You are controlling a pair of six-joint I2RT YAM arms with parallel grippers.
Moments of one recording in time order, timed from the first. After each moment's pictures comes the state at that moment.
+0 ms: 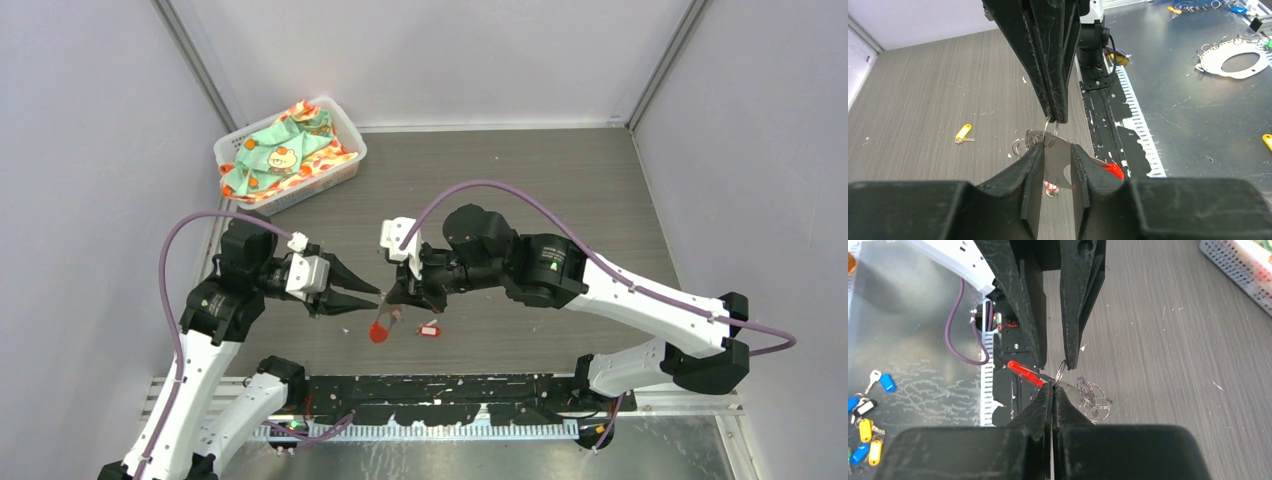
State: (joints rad) left arm -0.34 0.73 1.01 -0.71 1.29 0.58; right arm 1.22 1.30 1.50 -0.60 -0.25 -0.09
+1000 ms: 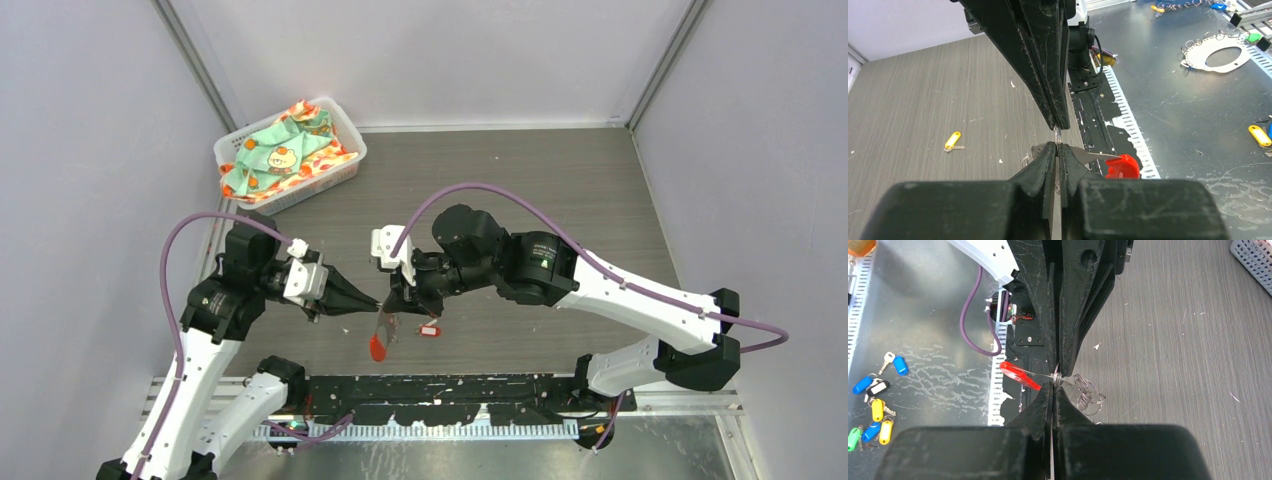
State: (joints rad) left arm -0.35 0.74 1.01 -0.80 1.34 0.67; right arm 1.22 1.35 1.54 -0.67 -0.33 -0.13
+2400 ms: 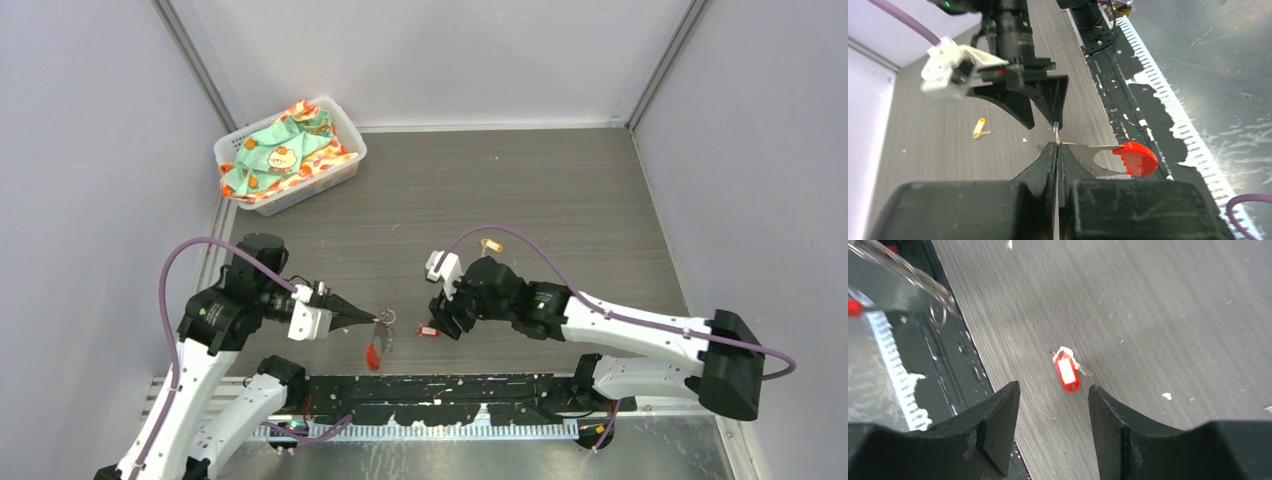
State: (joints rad) left arm -0.39 0.70 1.00 -1.06 1.22 1.17; right arm 1.08 1.09 0.76 -0.21 -0.10 0.06
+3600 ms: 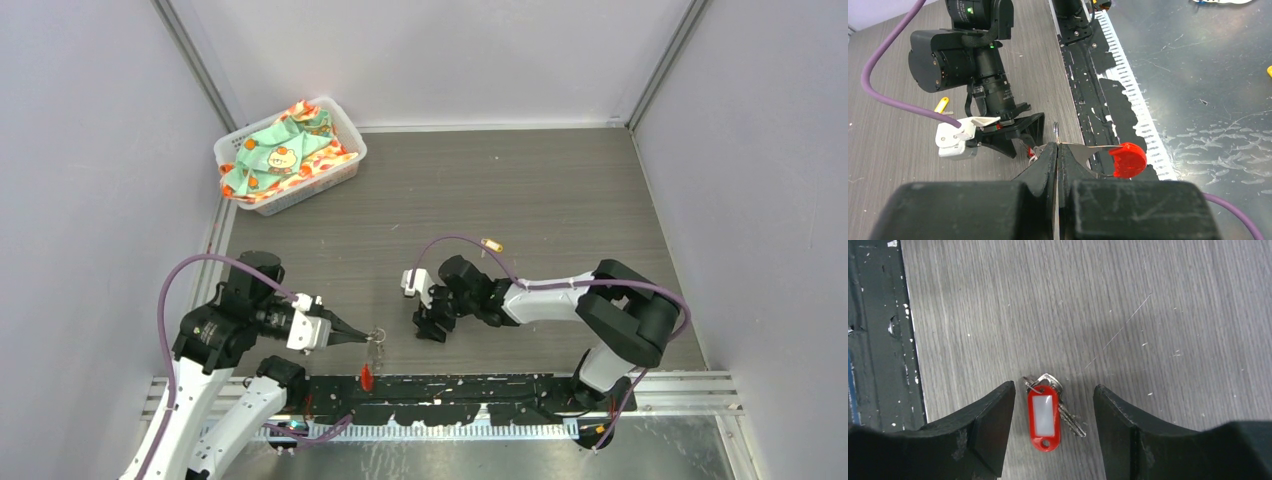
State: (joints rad) left arm -0.39 0.59 0.93 -1.14 1.19 1.02; right arm 0.96 1.60 0.66 0.21 -0.40 -0.20
